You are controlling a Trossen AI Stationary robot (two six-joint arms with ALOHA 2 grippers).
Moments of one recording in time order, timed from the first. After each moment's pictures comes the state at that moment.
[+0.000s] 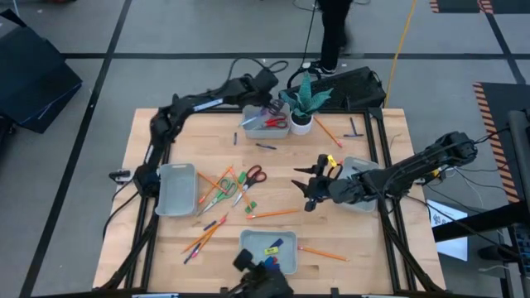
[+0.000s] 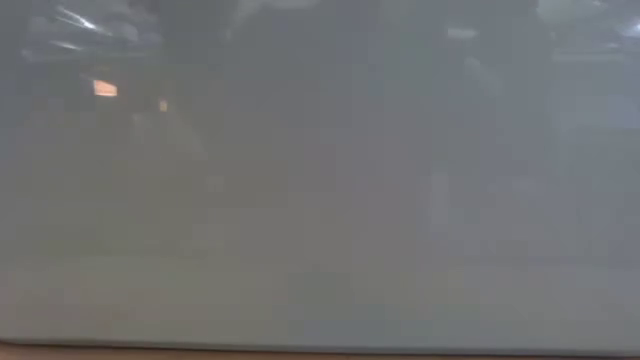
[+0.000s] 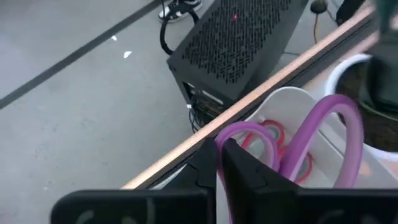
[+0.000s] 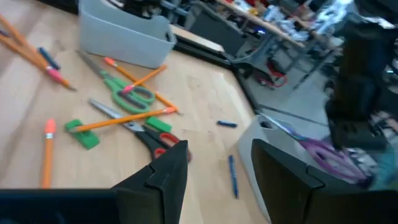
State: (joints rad) left arm 0.57 2.18 1.96 -0.70 -0.27 -0.24; right arm 0.33 1.27 0.68 0.17 0.71 -0.22
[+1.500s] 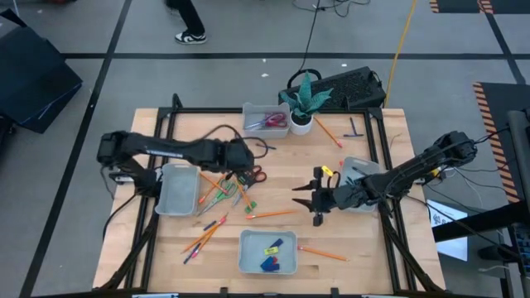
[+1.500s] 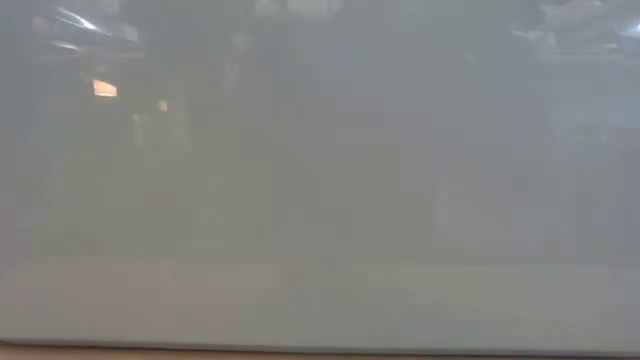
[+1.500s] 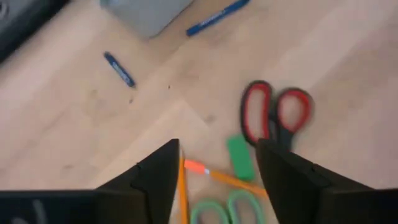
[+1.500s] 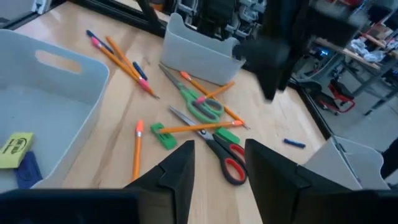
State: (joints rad) left arm 0.04 1.62 1.21 -0.85 -0.40 -0.72; right arm 0.38 1.27 0.59 0.29 0.49 -0.20
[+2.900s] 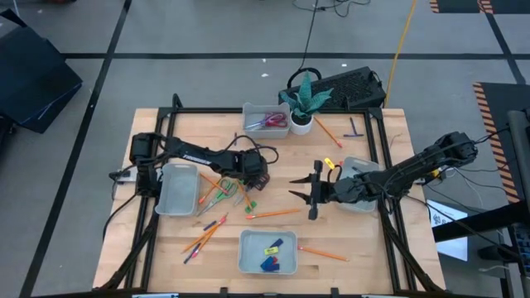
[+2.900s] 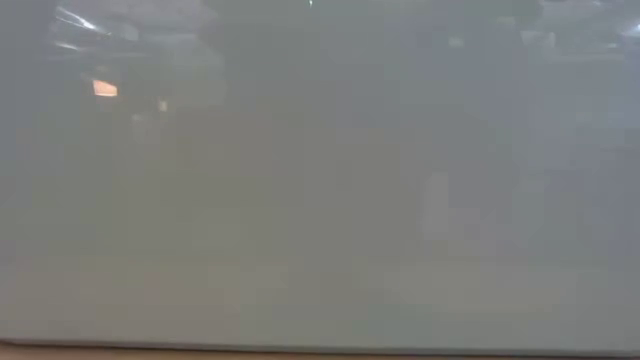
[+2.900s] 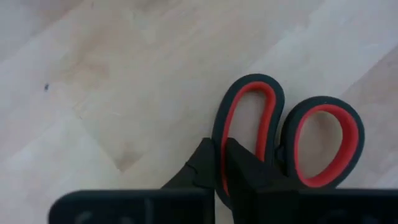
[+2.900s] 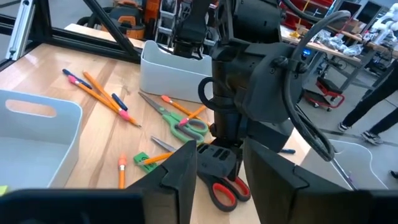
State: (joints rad) left arm 0.09 1.91 1.10 -0.38 -0.28 -0.73; right arm 0.33 1.27 0.59 0.40 0.49 -0.14
